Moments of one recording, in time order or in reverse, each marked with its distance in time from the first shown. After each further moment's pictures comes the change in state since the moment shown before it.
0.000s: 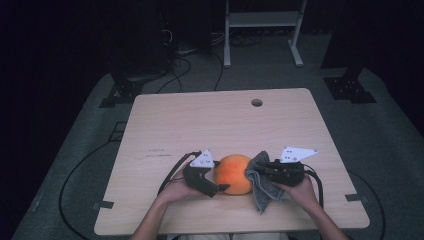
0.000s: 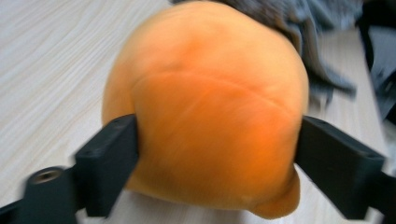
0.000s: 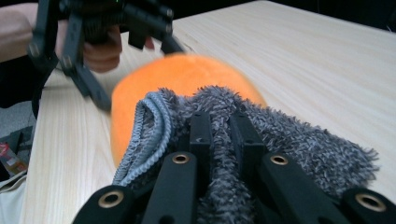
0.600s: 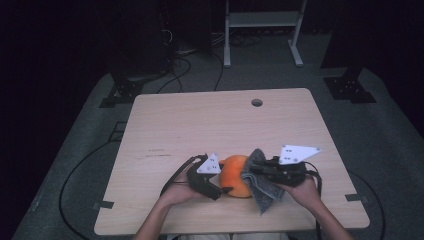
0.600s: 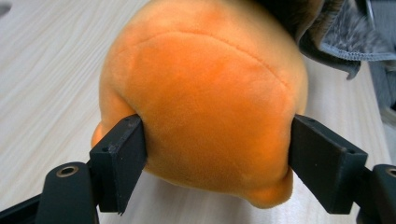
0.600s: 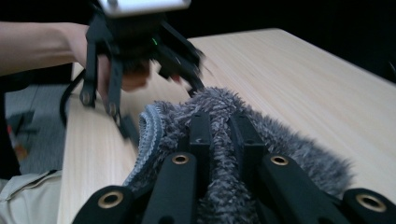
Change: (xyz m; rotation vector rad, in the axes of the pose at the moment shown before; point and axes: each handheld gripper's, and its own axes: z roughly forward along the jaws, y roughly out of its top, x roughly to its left) left arm -0.028 0.009 0.002 0.045 0.027 0.219; right arm 0.032 0.047 -0.010 -0.007 0.032 -0.154
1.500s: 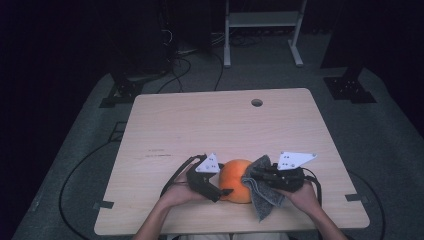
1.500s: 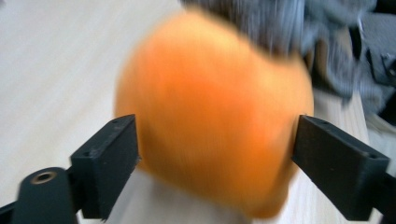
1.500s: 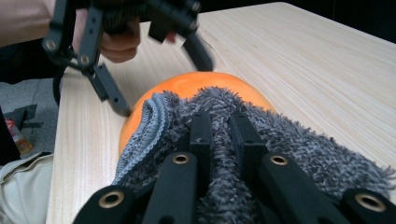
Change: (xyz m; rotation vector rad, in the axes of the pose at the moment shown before) left arm 0.004 0.004 -0.002 -0.056 0.007 -0.083; right arm -0.003 -0.035 0.008 0.040 0.000 0.054
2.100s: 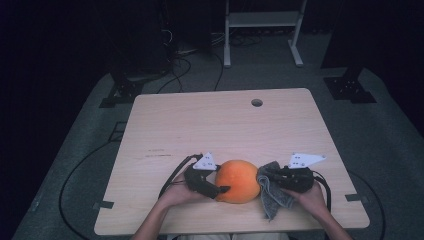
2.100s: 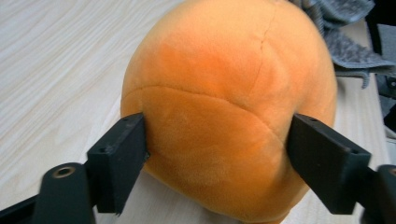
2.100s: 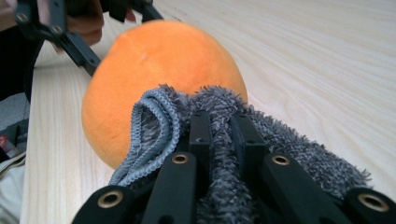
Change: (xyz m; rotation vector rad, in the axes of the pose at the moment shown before) left arm 0.010 -0.016 0.001 0.033 -0.017 -0.077; right arm -0.021 -0.038 -0.015 0.036 -0.057 0.147
